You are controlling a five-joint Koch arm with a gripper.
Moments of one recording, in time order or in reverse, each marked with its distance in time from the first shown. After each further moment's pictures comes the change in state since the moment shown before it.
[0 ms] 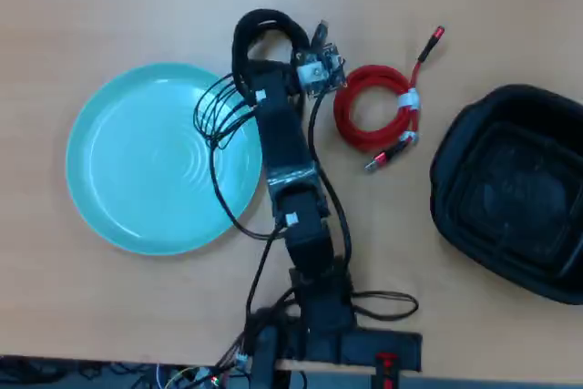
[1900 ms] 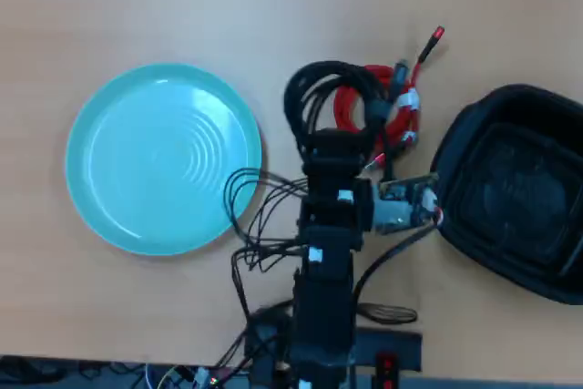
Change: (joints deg) arm 21.4 53.1 4.0 30.9 -27.7
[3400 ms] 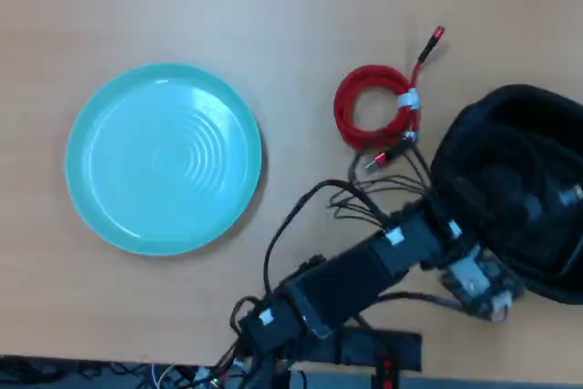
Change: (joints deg) arm 53.3 -10.5 0.9 -7.1 -5.3
